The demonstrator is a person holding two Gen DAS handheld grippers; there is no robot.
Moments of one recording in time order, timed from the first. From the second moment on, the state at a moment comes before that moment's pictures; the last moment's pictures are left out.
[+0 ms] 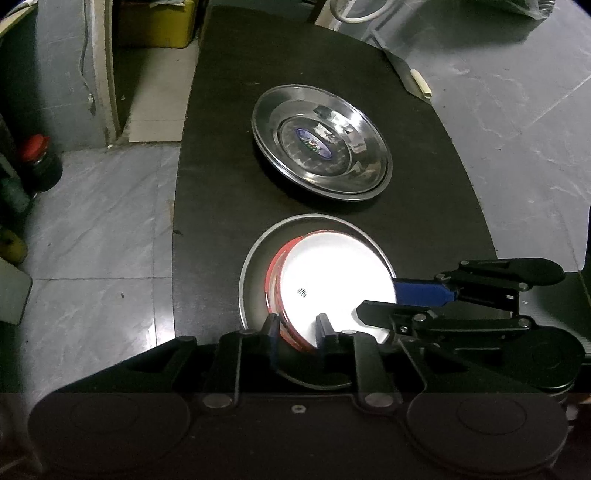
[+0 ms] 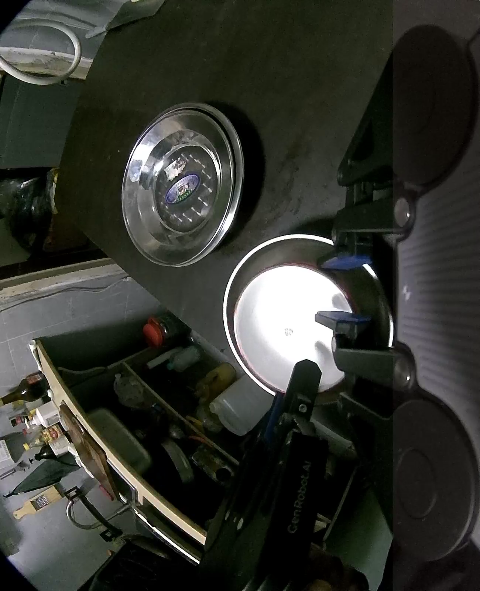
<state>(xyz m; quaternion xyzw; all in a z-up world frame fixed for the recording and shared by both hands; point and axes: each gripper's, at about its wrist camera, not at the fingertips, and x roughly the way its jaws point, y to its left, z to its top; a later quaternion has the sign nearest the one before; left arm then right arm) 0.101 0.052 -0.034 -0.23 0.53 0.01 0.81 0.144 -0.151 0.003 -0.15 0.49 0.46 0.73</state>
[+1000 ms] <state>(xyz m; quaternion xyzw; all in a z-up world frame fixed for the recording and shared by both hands) 0.100 0.047 -0.028 -0.21 0.53 0.02 0.82 0.146 -0.153 0.004 -0.15 0.49 0.46 0.73</state>
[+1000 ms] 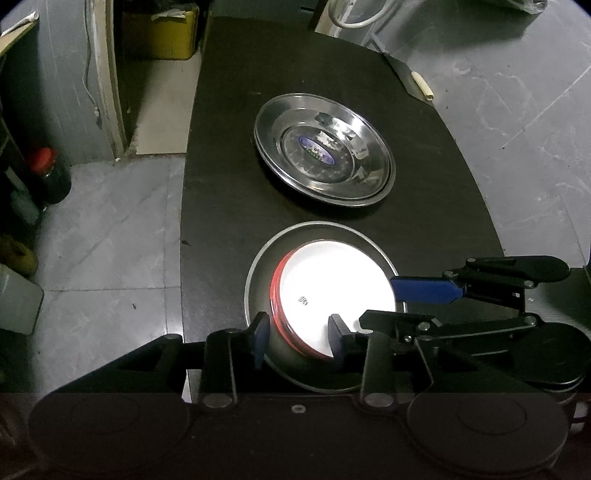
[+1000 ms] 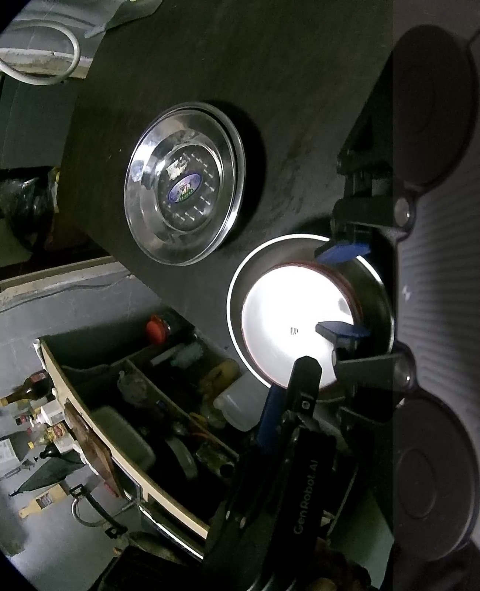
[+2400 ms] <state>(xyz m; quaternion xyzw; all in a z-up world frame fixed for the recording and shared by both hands) 0.087 0.064 -0.015 -0.15 0.49 0.11 0.85 0.165 -0.182 0.010 -0.14 0.45 0.36 0.81</state>
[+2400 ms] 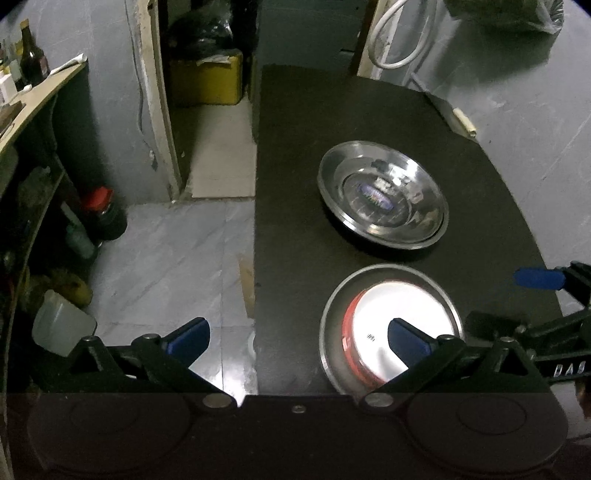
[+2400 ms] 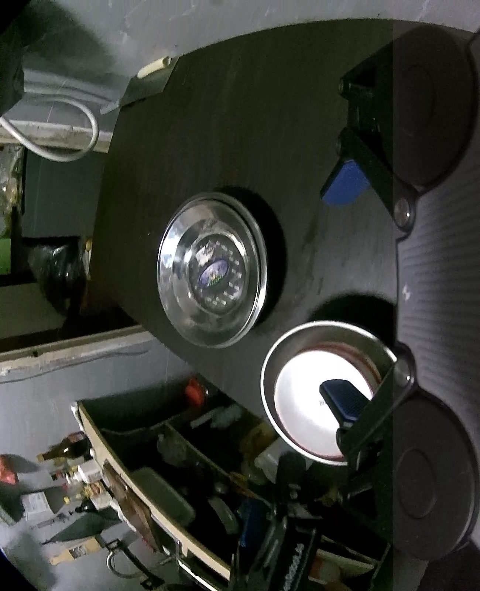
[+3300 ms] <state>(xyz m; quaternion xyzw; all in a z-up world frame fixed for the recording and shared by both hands) 0.084 0.063 -0.044 -0.13 0.54 0.11 0.82 0.178 -0.183 -0.016 -0.16 0.51 0.33 0.78</state>
